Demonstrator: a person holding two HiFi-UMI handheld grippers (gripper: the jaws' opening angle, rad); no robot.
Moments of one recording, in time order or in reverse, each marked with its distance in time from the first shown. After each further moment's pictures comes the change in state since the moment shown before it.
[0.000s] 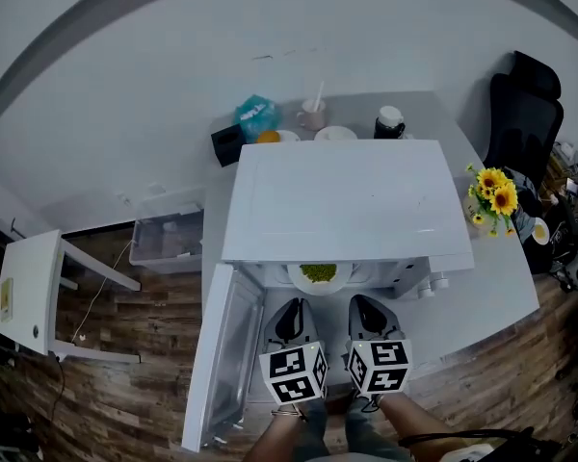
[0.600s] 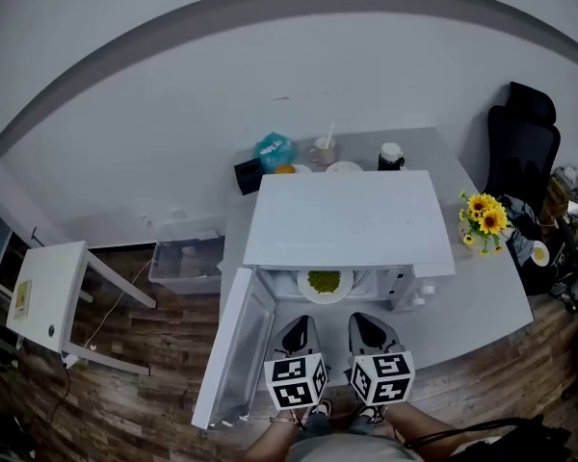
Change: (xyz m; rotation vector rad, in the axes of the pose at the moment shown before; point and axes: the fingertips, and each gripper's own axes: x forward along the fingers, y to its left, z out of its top) left arm -0.053 -0.019 0.013 0.032 -0.012 -0.029; right arm -0.057 0.030 0.026 -0.015 -0.057 0.109
